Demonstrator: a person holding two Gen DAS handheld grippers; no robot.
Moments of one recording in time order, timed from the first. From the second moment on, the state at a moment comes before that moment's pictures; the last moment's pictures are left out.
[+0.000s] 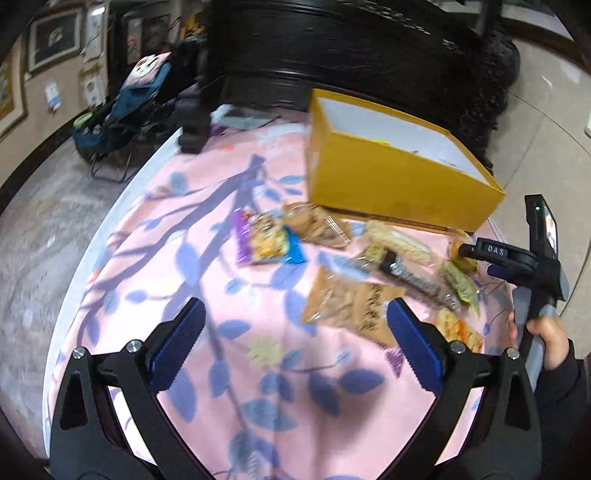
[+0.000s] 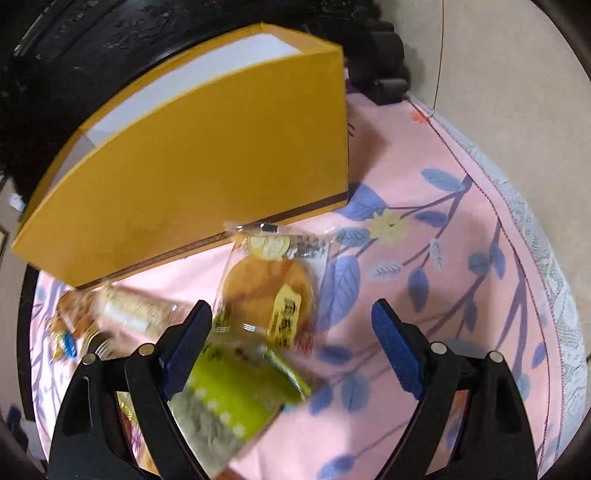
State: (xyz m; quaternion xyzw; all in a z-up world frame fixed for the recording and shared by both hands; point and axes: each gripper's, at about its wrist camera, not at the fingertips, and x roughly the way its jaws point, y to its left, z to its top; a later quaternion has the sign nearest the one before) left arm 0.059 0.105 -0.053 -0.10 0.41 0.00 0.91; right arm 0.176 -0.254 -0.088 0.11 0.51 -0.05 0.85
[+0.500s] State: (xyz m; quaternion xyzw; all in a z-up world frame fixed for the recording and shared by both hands) left arm 0.055 0.092 -0.058 -0.08 0.42 -0.02 0.90; right arm 0.138 -0.271 -0.095 0.07 0.50 -0.04 0.86
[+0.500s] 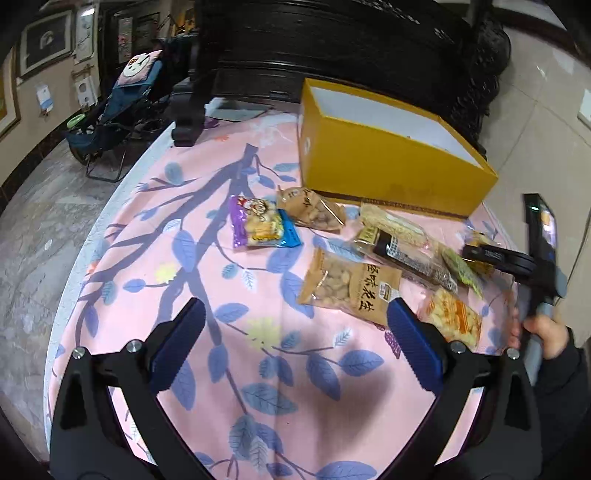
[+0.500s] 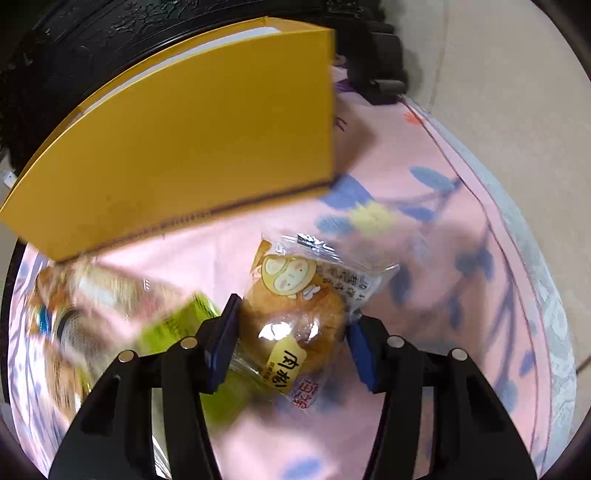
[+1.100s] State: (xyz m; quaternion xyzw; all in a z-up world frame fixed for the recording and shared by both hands) left arm 0.130 0.005 -0.126 0.01 0.48 -0.06 0.88; right arm 0.089 -0.299 -0.093 0.08 0.49 0.01 0.87
